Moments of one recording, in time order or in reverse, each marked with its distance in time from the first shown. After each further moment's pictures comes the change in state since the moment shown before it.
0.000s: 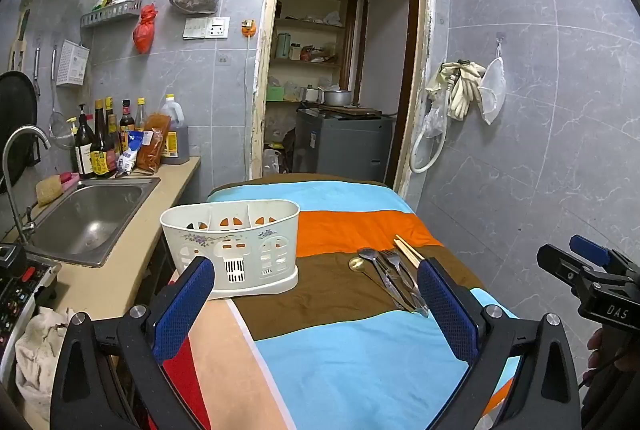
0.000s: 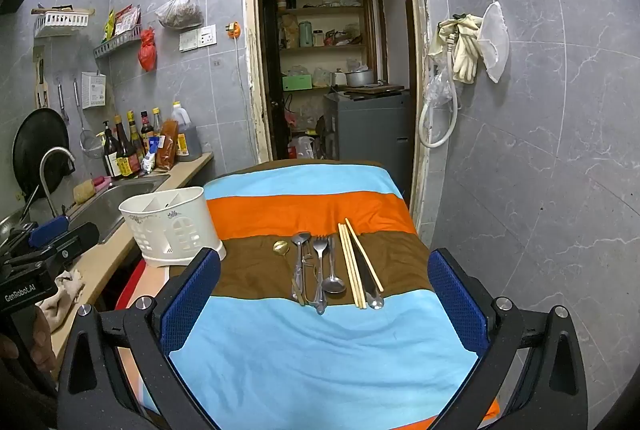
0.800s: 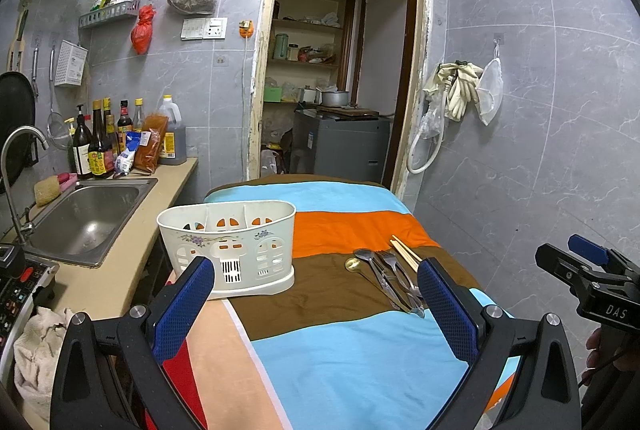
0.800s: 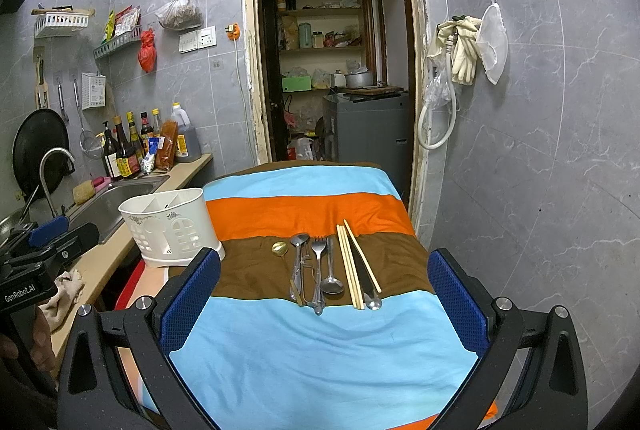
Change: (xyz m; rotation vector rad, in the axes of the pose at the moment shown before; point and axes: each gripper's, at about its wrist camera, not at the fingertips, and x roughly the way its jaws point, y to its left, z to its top) left arm 0.000 0.000 0.000 0.001 0.000 -0.001; right arm -0.002 -0.002 0.001 -0.002 -0.004 0.002
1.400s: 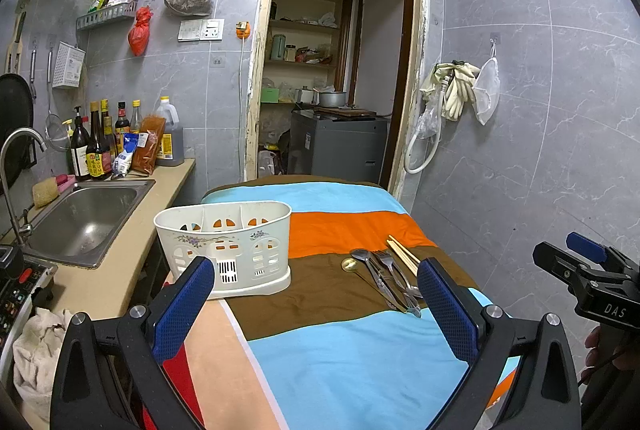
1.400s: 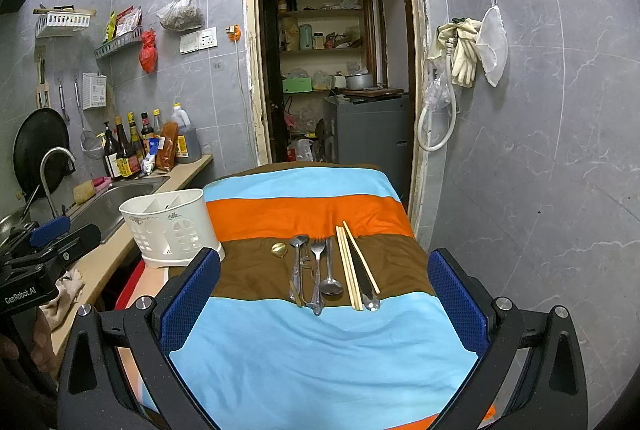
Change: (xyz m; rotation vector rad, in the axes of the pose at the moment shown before) left arm 0.002 -0.006 -0.001 0.002 0.000 -0.003; right arm -0.002 -0.001 0.003 -0.003 -0.001 0.000
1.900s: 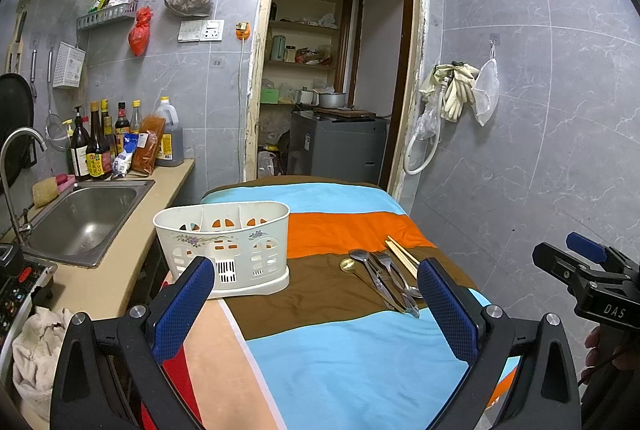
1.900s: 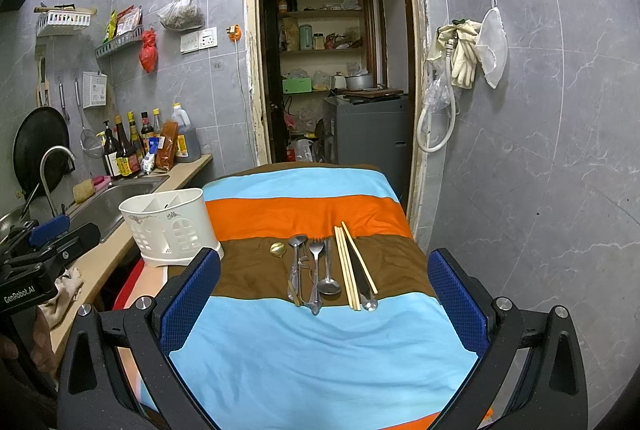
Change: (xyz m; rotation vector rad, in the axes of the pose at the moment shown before) left arm 0.000 0.000 0.000 -0.001 -0.001 0.001; right arm -0.001 -0.001 0.000 0.000 -0.002 -0.001
